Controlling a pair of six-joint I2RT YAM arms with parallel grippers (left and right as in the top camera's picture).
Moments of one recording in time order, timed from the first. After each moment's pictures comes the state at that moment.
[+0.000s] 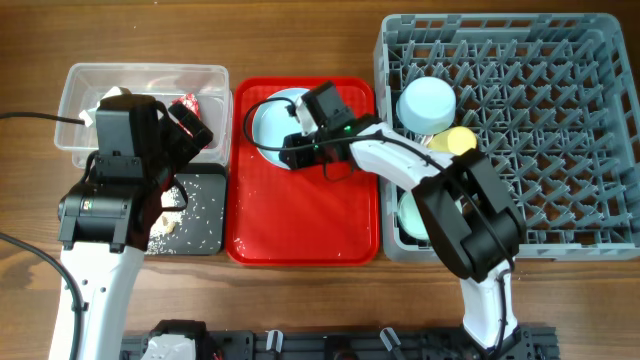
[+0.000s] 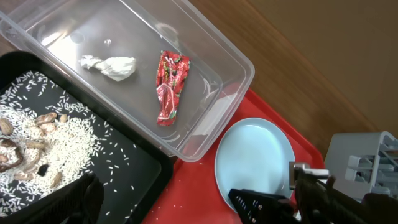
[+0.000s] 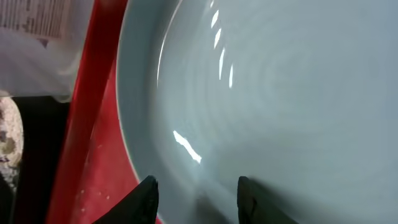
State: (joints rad) left arm -0.08 1.12 1.16 -0.85 -0.15 -0.74; right arm 0.61 2.13 1.39 -0.31 -0.40 0.38
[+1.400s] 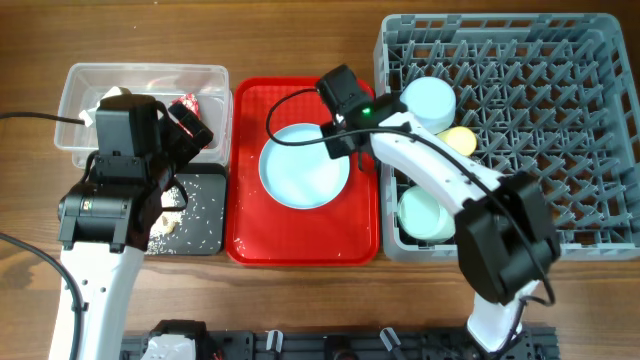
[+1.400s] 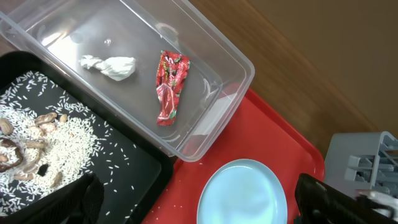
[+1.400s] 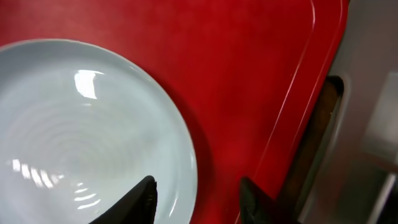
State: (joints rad) left arm -0.08 1.12 1.16 -0.85 -0.15 -0.74; right arm 0.58 1.98 1.46 -0.70 0.14 0.19
